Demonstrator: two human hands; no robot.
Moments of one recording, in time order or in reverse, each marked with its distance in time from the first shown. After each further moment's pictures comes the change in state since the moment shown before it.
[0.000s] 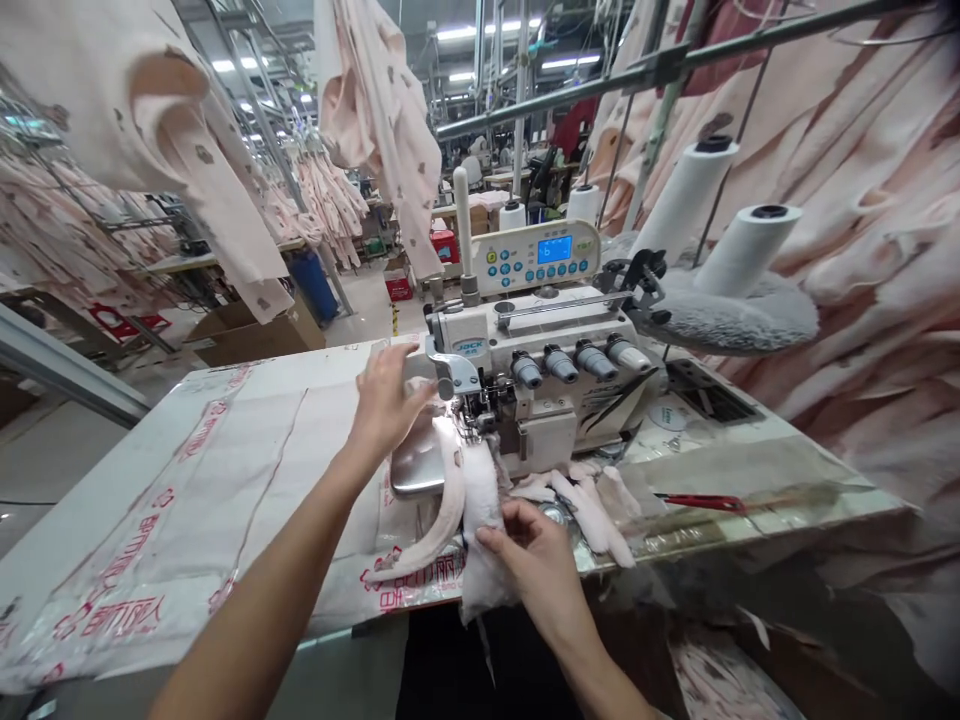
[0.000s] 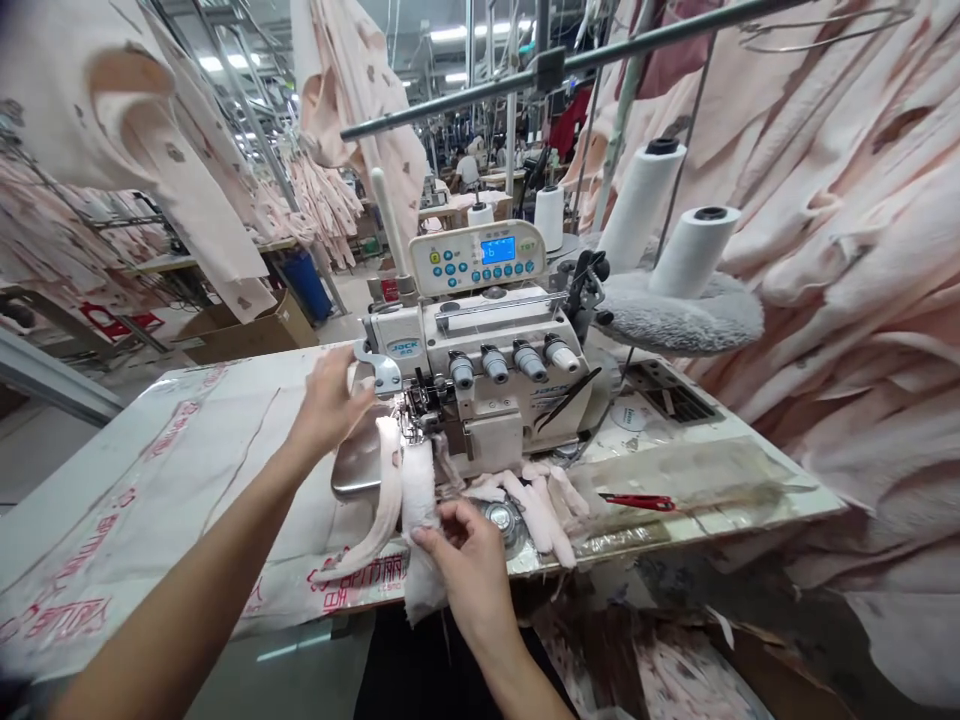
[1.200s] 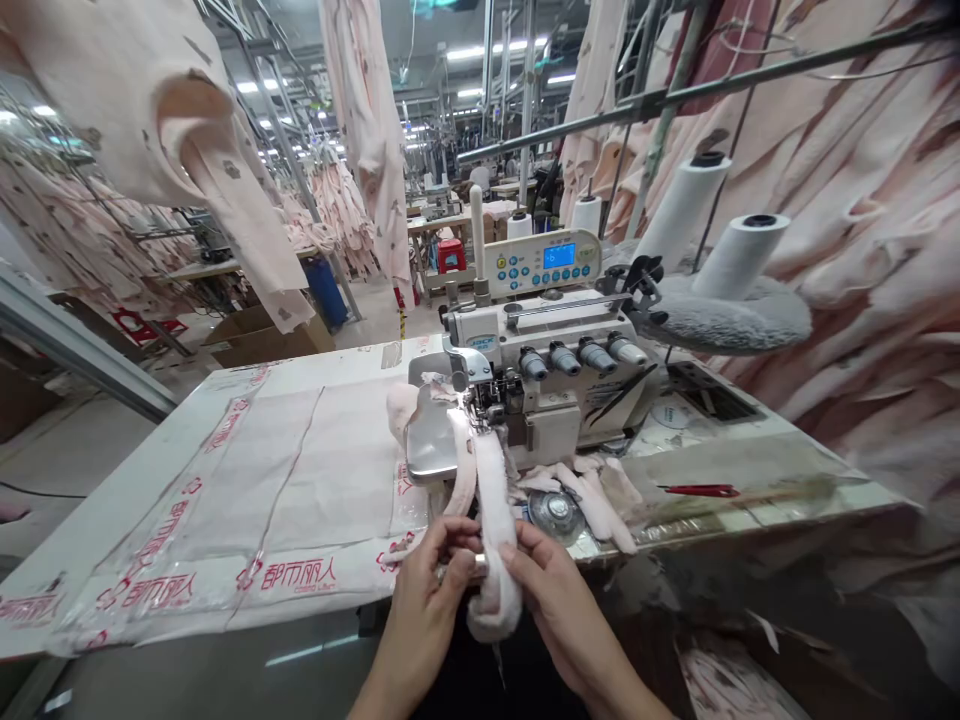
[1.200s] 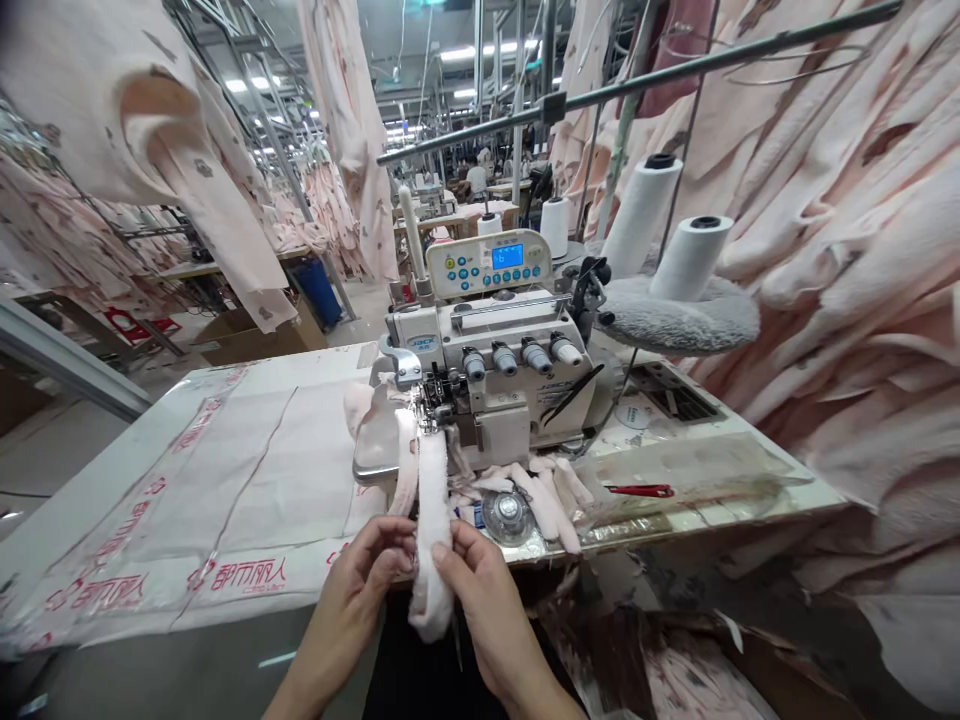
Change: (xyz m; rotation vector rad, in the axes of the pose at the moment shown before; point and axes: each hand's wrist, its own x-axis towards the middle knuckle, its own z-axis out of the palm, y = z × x) left_hand -0.179 0.024 0.009 -0.773 -0.362 -0.406; right_hand -0.041 0.001 -0.003 0.345 -0.294 0.136
